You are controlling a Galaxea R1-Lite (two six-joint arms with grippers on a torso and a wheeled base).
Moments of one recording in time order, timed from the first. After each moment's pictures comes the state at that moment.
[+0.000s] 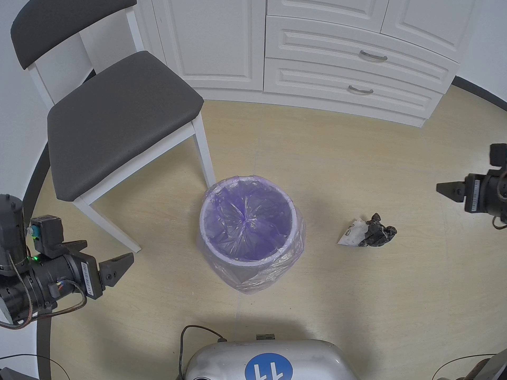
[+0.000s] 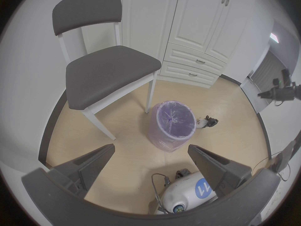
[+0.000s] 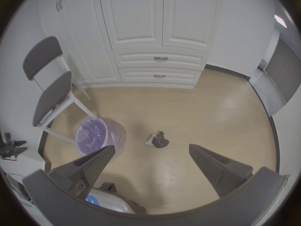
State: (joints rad) left arm -0.45 1.15 -0.50 -0.20 0.18 -0.17; right arm 0.26 1.23 -0.95 0.16 -0.25 0.16
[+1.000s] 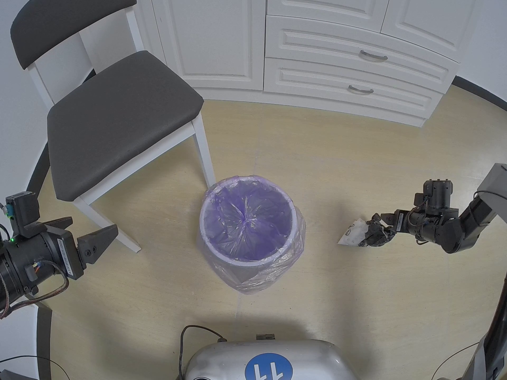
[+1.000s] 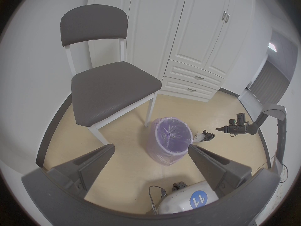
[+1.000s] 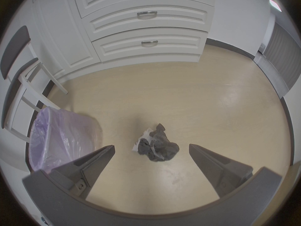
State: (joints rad) left arm -0.44 1.07 -0.58 -0.17 0.19 -0.18; right arm 0.00 2.14 -0.90 -0.74 -0.03 0.14
